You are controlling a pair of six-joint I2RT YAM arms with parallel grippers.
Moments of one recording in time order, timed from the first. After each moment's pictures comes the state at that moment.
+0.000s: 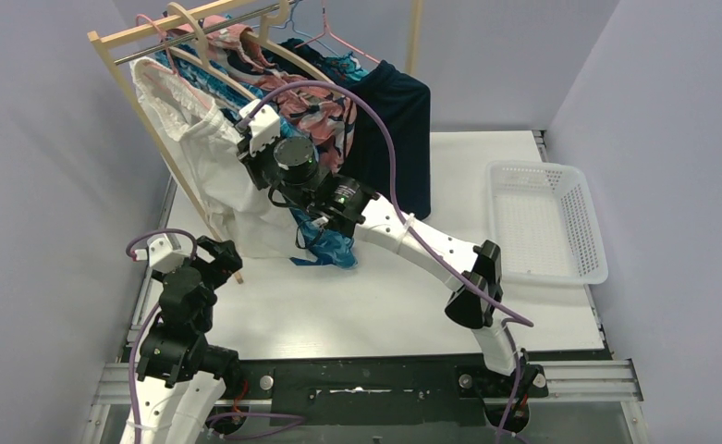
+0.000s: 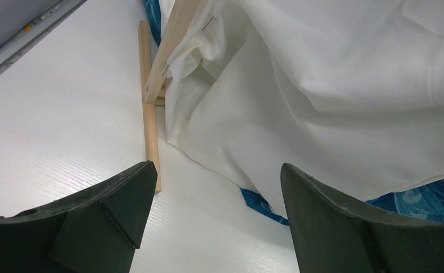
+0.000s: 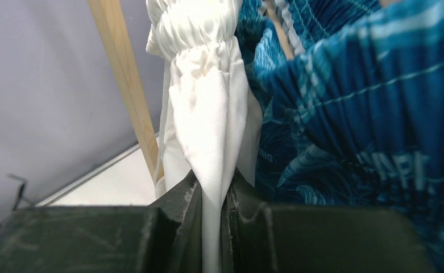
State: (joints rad) left arm -0.24 0.31 0.55 -0.53 -0.46 -0.64; right arm 1.07 2.07 2.22 -0.19 0.23 -0.03
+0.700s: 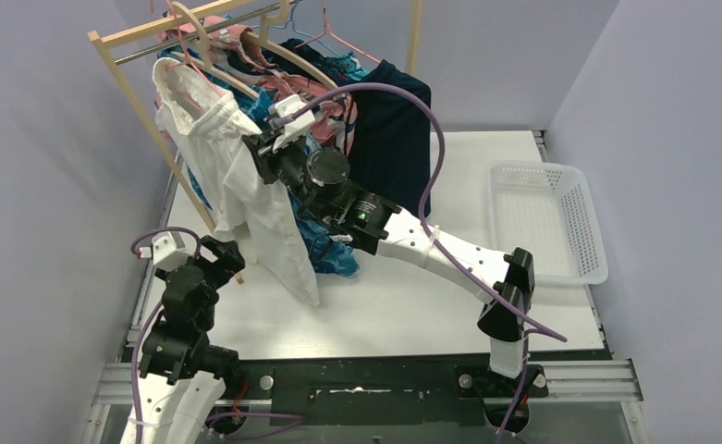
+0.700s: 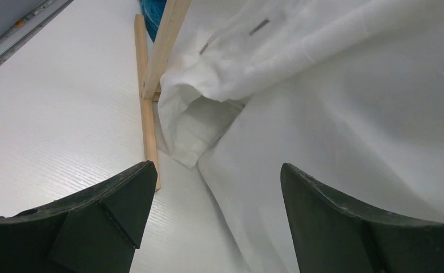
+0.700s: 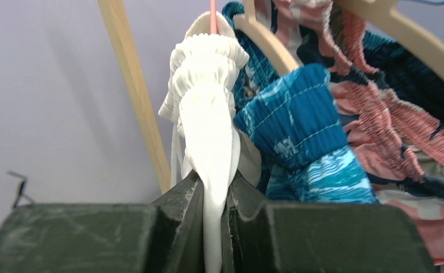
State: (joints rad) left arm -0.24 0.32 0.54 -0.51 -0.45 -0.63; right arm 1.11 1.88 1.93 0.17 0.33 0.01
